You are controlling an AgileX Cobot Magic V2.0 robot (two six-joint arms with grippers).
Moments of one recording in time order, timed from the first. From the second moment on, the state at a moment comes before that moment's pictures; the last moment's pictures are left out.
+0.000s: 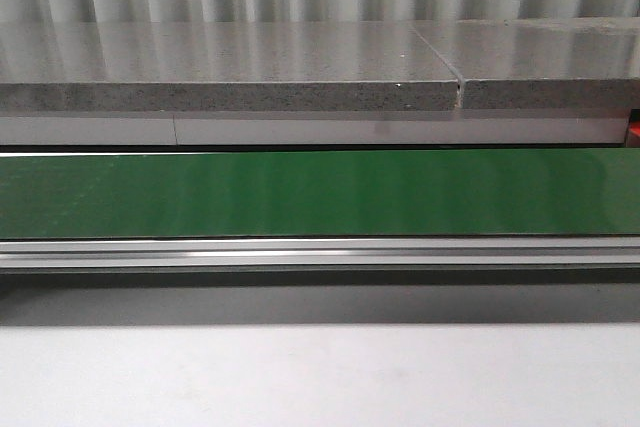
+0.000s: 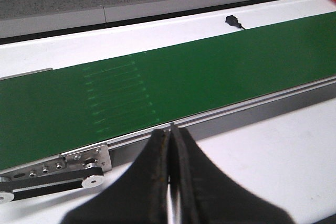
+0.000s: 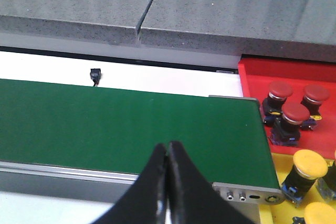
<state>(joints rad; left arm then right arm) -0.24 0.34 -0.56 -0.19 0.76 0.15 0.03 0.26 -0.37 0.02 0.44 -0.04</state>
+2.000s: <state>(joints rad) 0.28 1.51 -1.20 -0.15 0.78 -0.06 0.03 0.26 -0.37 0.02 0.44 -0.04</state>
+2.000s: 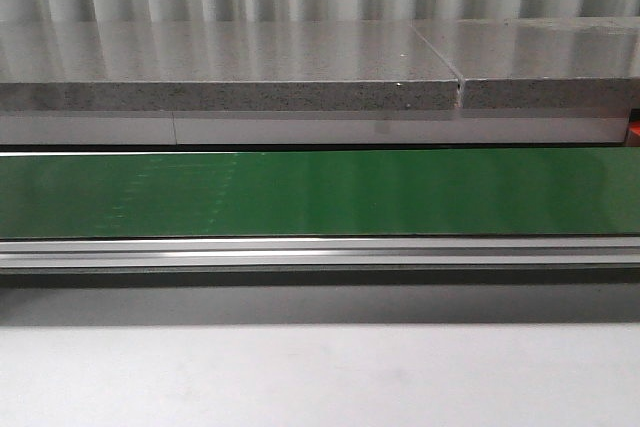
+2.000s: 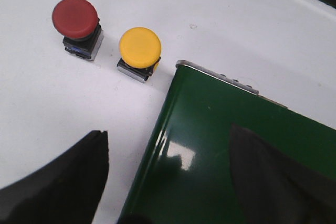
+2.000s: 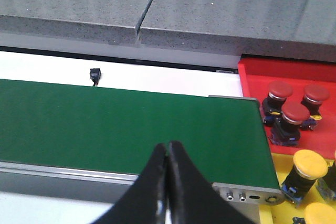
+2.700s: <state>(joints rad) 0.32 1.94 -1.58 -0.16 1.01 -0.46 0.03 0.26 -0.37 0.02 0.44 -0.04</state>
